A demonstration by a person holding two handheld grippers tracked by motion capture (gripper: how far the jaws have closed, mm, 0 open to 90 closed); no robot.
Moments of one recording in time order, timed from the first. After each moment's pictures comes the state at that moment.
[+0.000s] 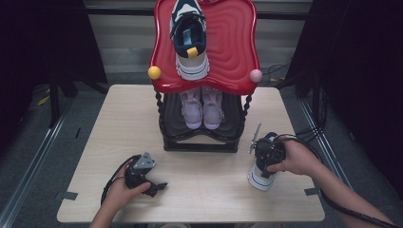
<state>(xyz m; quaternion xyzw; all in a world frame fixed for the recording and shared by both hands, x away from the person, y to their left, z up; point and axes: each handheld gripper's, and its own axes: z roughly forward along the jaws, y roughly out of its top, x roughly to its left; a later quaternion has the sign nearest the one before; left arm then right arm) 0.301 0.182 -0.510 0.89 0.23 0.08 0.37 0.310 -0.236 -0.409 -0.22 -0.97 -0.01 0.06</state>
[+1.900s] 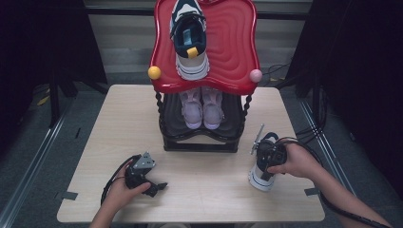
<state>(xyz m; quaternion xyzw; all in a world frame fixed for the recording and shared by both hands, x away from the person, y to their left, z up) 0.301 0.182 -0.510 0.89 0.23 0.08 0.37 0.308 -0.242 -0.419 -0.26 -0.96 -0.03 0.09</state>
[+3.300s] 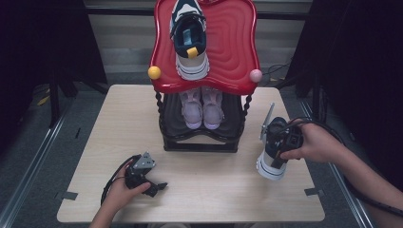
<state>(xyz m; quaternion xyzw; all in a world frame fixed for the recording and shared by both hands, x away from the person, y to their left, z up) 0.301 0.182 -0.510 0.90 0.23 0.08 0.37 0.302 -0.242 -0.320 -0.22 -0.97 -0.02 0.07</state>
